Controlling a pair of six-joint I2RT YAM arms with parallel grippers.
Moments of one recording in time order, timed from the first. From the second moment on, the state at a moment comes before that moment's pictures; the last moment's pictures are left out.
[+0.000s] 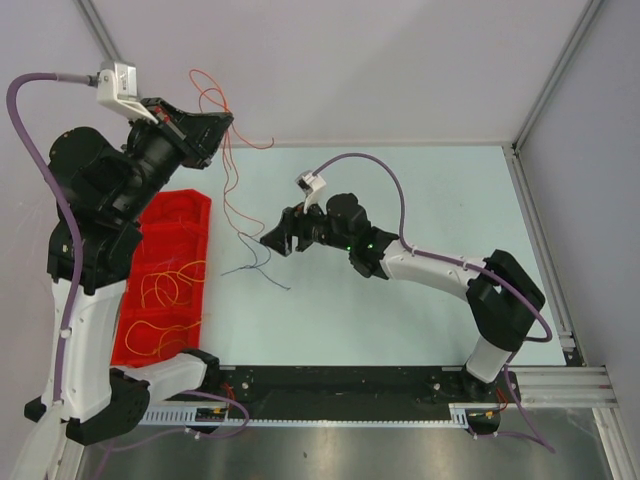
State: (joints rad) left arm -0.34 1.13 1.87 -0.58 0.16 -0.47; right arm 0.90 1.71 1.19 0.39 -0.28 0.50
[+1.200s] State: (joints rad) left arm -0.34 1.11 1.82 -0.56 0.19 -0.50; right arm 0.91 1.59 1.20 0.26 -0.22 0.45
